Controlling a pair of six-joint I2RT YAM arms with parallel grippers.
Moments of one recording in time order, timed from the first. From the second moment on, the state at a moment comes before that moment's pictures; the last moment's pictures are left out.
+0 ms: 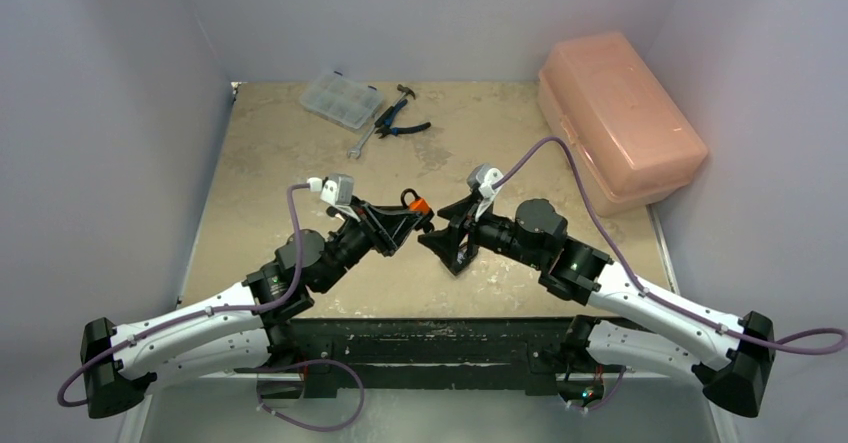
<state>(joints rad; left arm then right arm) -1.07 0.76 0.59 0.26 -0.35 -0.62 0.95 0.91 0.75 0.05 -0.11 0.24</state>
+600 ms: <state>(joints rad) -1.07 0.77 0.59 0.27 -0.37 -0.65 0.96 0.95 0.75 0.05 -0.04 0.22</state>
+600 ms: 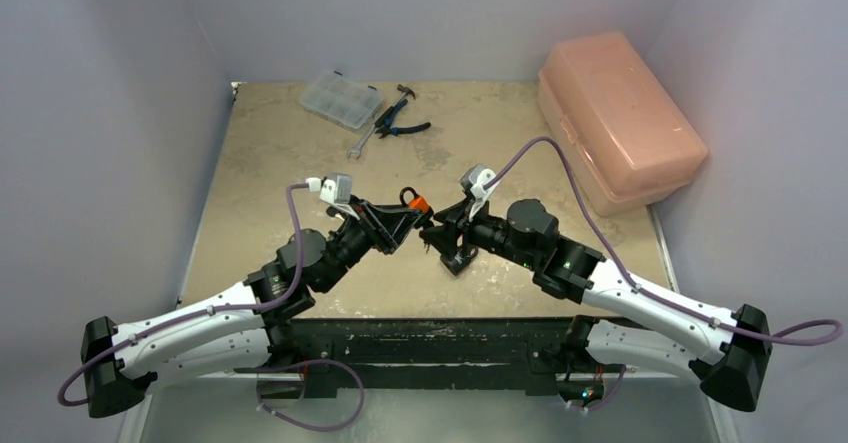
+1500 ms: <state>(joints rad) -1.07 0.78 0.59 0.28 -0.39 -0.68 0.98 0.98 0.75 0.07 -0.04 0.23</state>
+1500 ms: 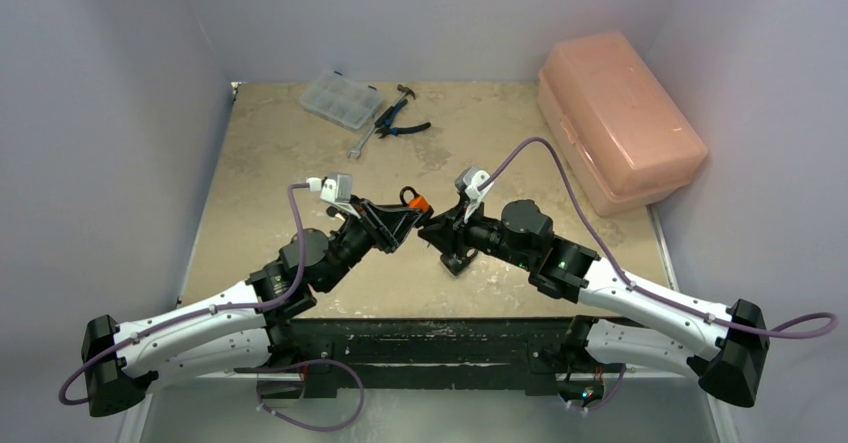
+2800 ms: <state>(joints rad) -1.07 0.67 0.57 0.28 -0.22 -0.60 0.98 0.92 0.73 0.14 -0.20 0.29</state>
